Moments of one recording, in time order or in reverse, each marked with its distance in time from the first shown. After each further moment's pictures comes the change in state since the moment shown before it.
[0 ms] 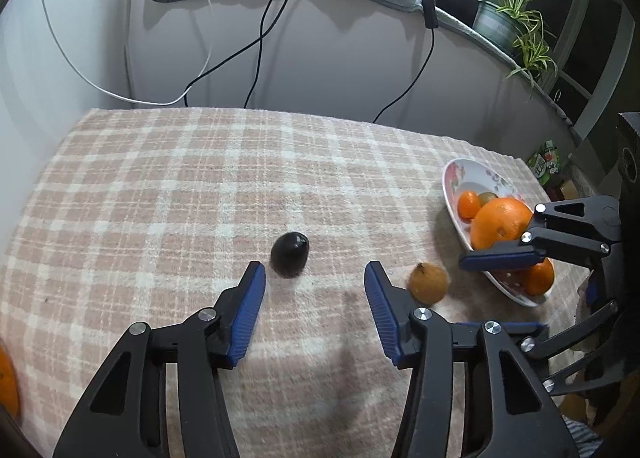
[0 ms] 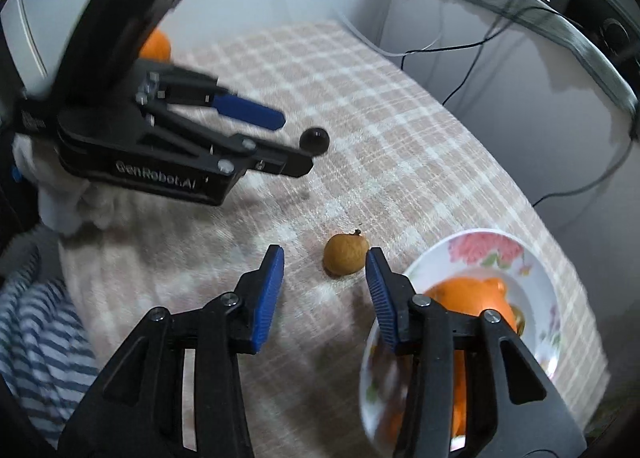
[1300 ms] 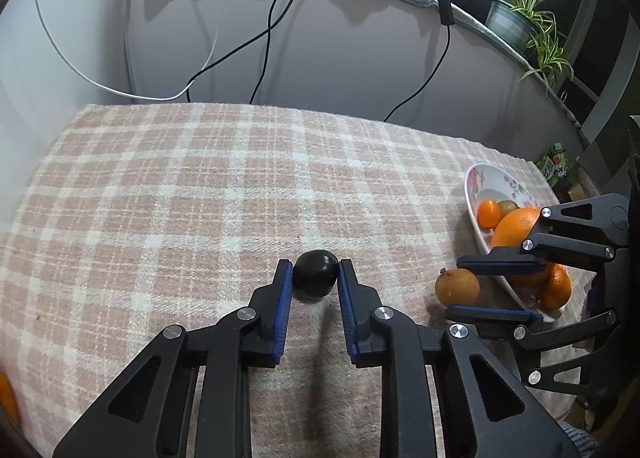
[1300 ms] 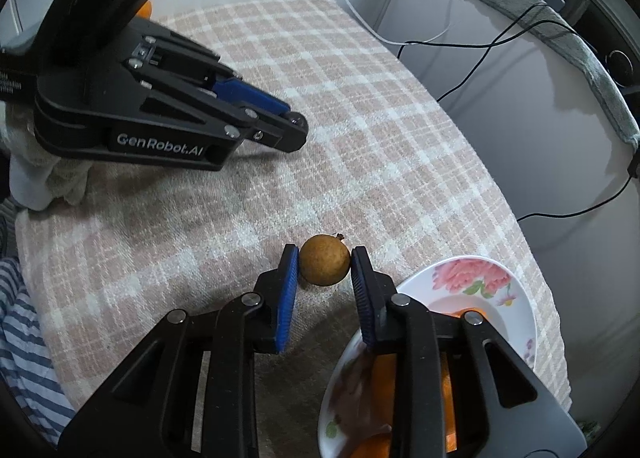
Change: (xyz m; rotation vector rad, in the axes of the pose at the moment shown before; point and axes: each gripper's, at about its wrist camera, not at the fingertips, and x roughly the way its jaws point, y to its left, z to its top) left arm 0.014 0.007 0.005 -0.018 0.010 0.011; right arm 0.024 -0.005 0.010 -0.072 0.050 -0.095
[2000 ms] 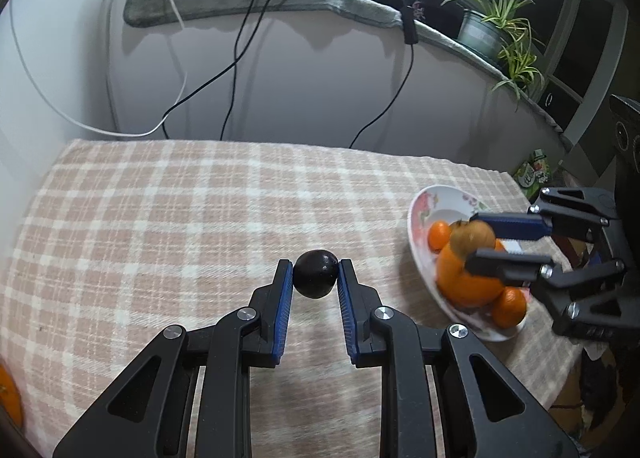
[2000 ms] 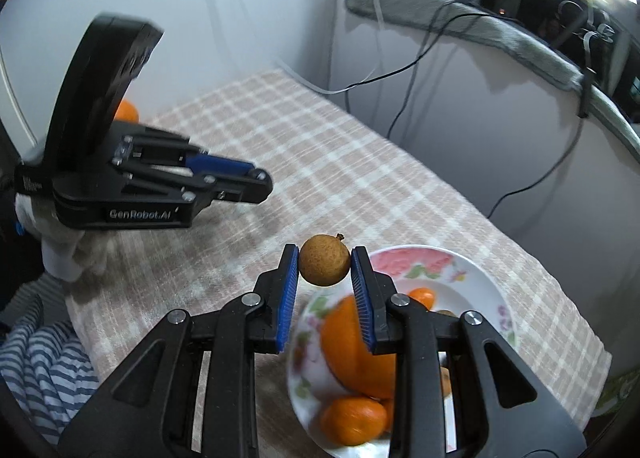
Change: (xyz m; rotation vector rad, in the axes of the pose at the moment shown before) left arm -0.019 -0.037 0.016 0.035 -0.049 -0.043; right arm -0.061 -0.053 -0.027 0.252 -0.211 0.049
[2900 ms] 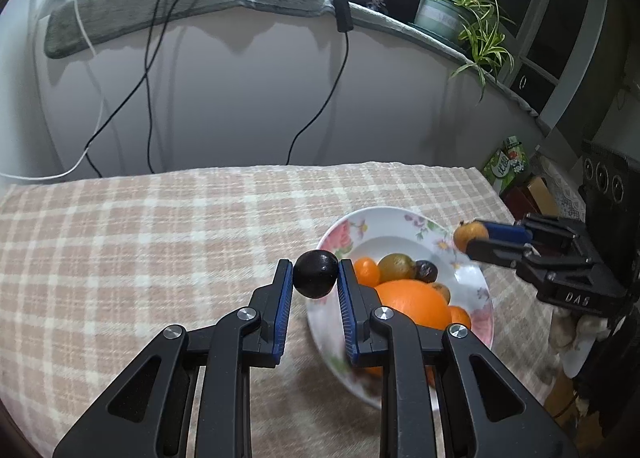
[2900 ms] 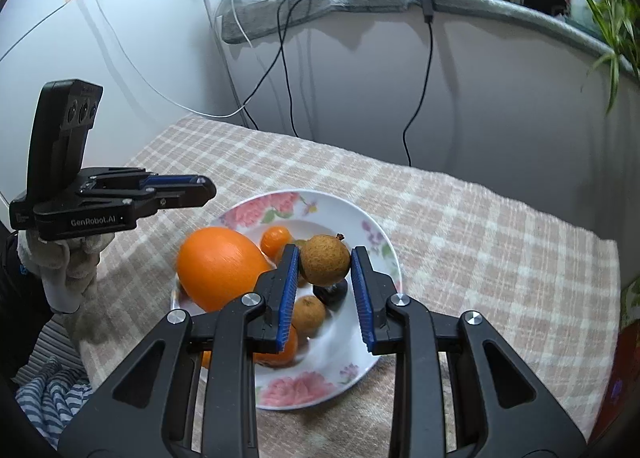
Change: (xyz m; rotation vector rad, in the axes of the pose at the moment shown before) left arm 0.040 -0.070 0.032 0.071 0.027 -0.083; right arm -0.036 -0.114 -0.074 0.343 -0.080 -0.030
